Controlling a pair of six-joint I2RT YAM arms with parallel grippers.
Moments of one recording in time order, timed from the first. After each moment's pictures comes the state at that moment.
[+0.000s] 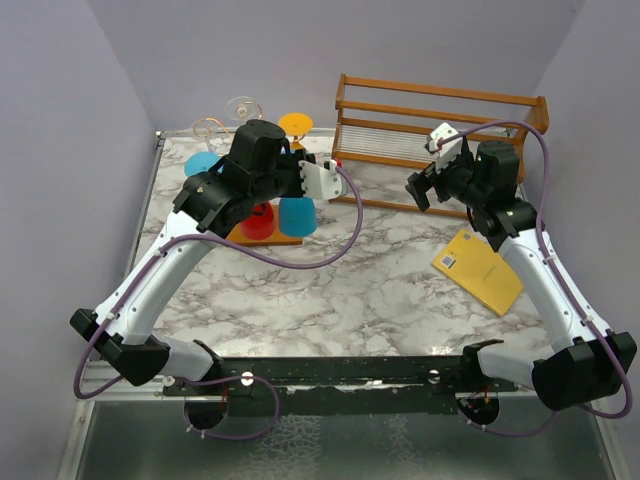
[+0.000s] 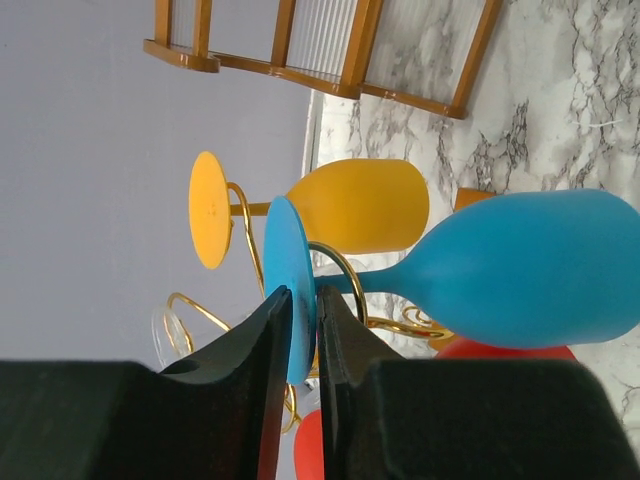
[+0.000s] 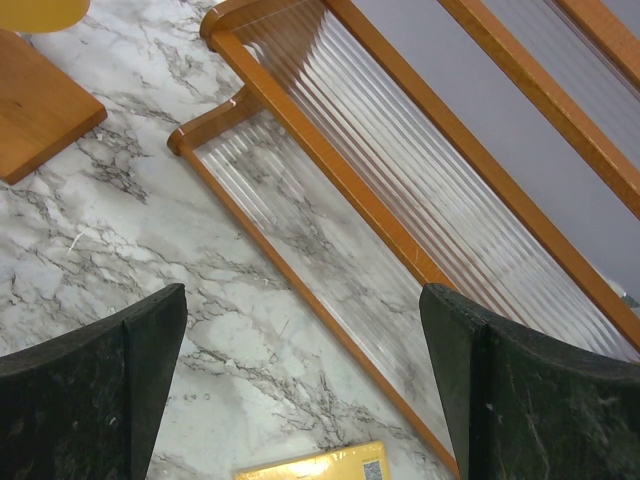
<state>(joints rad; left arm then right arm) -0.67 1.37 1.71 -0.86 0.00 1.04 0.22 1.20 1.16 -0.29 -0.30 -0.44</state>
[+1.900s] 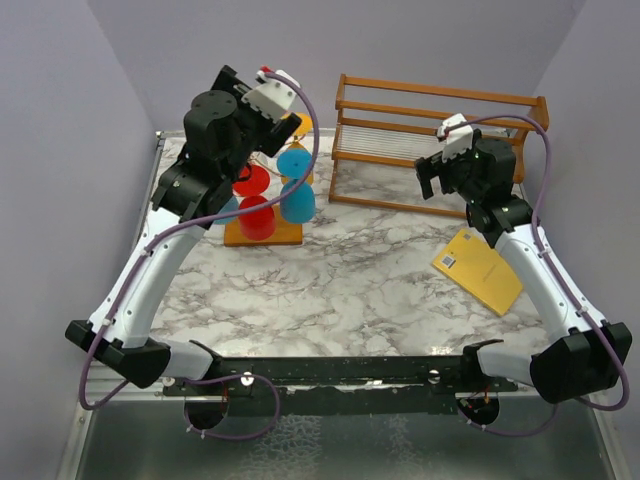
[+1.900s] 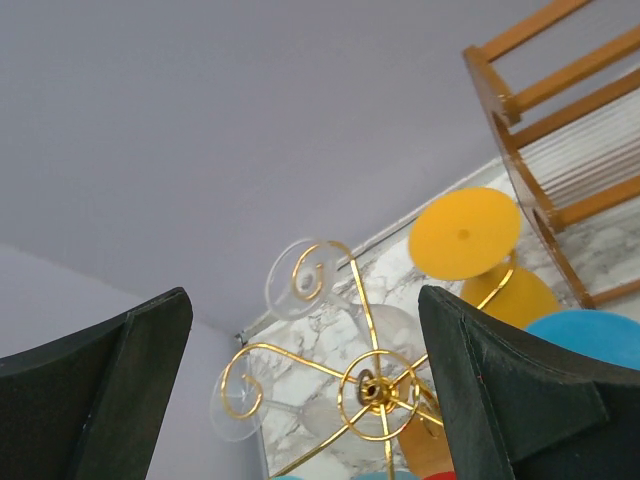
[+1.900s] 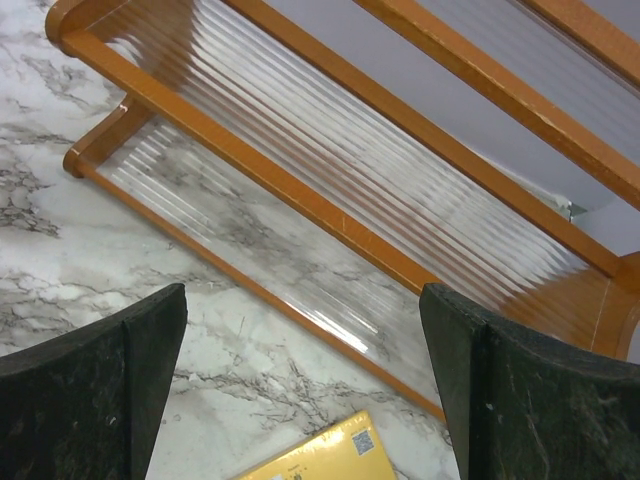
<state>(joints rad) -0.55 1.37 1.75 -0.47 -0.25 0.56 0.22 1.24 1.15 -0.23 -0.07 -0.33</state>
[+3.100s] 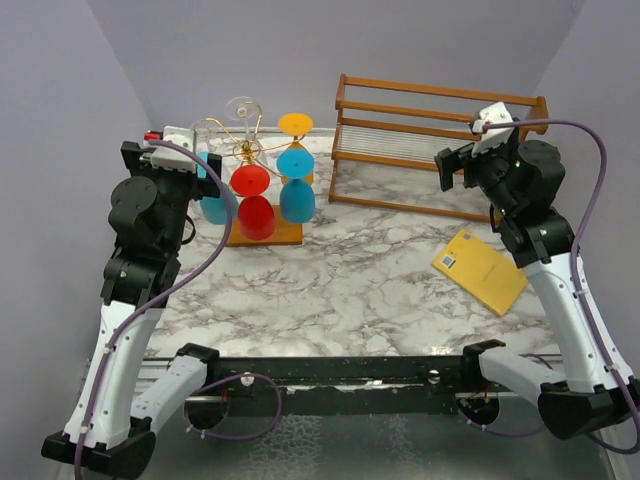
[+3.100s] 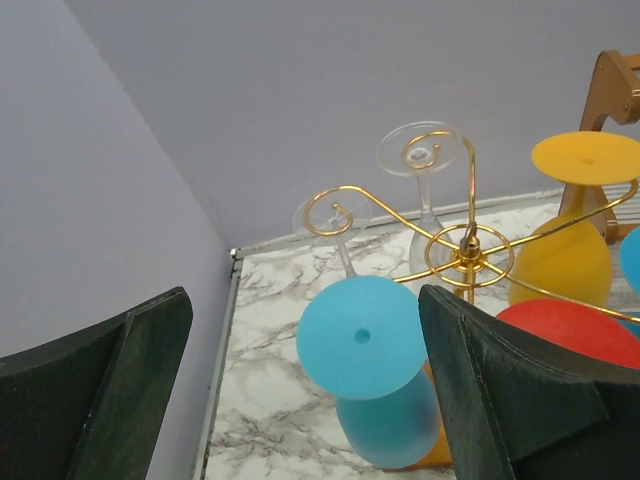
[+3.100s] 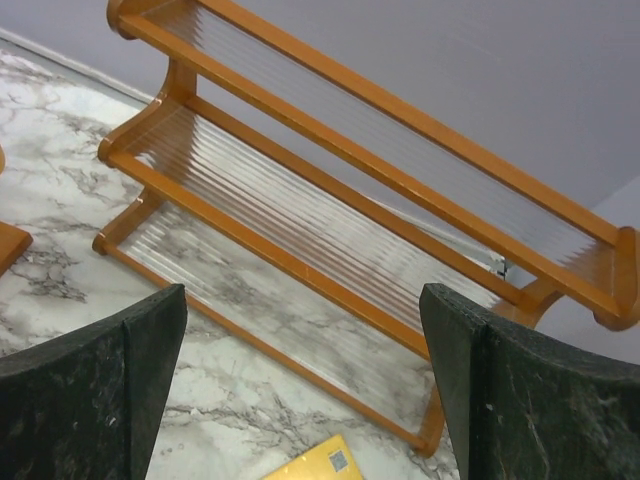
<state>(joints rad) -0.26 0.87 1.23 -0.29 -0.22 0.24 0.22 1.06 1.27 -0.28 -0.06 -0.30</state>
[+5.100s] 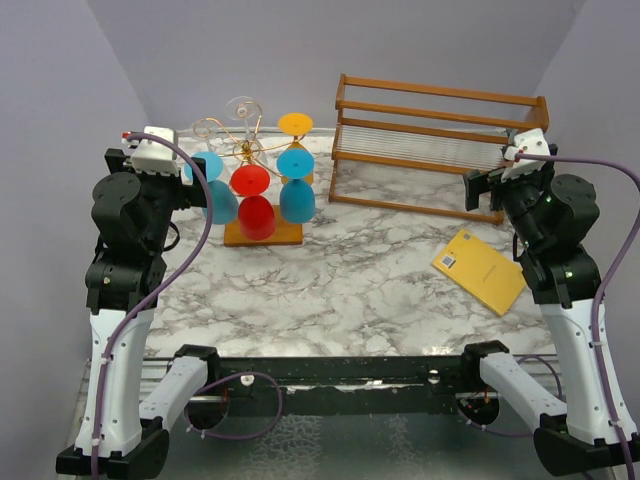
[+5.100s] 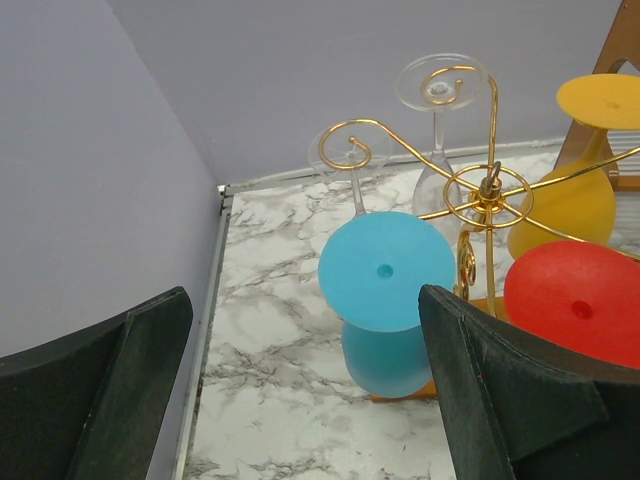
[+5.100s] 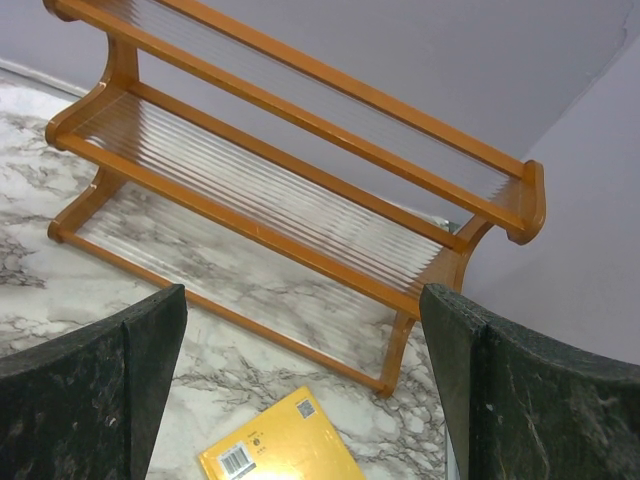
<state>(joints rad) -0.10 0.85 1.31 -0.53 -0.11 0.14 0.13 0.84 1.19 -0.39 -0.01 -0.31</state>
